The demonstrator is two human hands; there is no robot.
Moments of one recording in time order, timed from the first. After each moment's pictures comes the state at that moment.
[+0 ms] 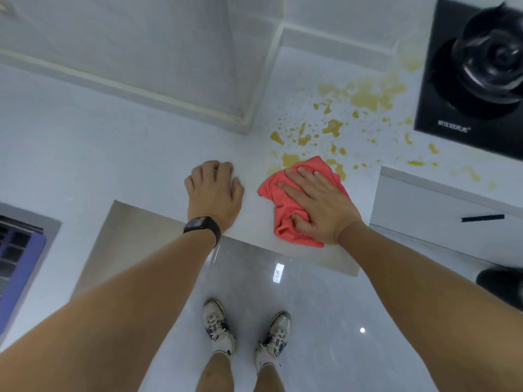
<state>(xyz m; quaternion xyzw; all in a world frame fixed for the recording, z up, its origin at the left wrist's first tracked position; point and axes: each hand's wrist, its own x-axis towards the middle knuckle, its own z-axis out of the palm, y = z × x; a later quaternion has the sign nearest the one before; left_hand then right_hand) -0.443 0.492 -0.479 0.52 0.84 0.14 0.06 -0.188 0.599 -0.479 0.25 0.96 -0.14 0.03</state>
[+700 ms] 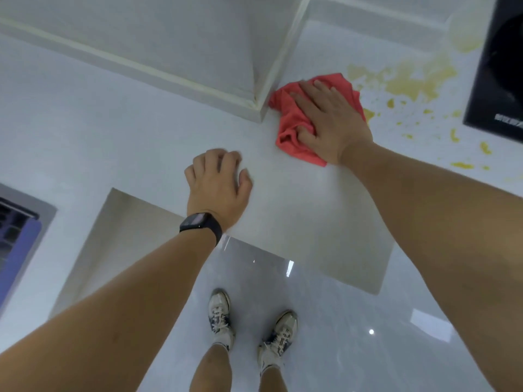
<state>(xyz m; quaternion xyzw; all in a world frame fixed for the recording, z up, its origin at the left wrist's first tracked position) -0.443 0.494 -0.480 0.51 0.84 0.16 0.06 -0.275 0.731 -0.482 0.30 0.95 -0.09 -0.02</state>
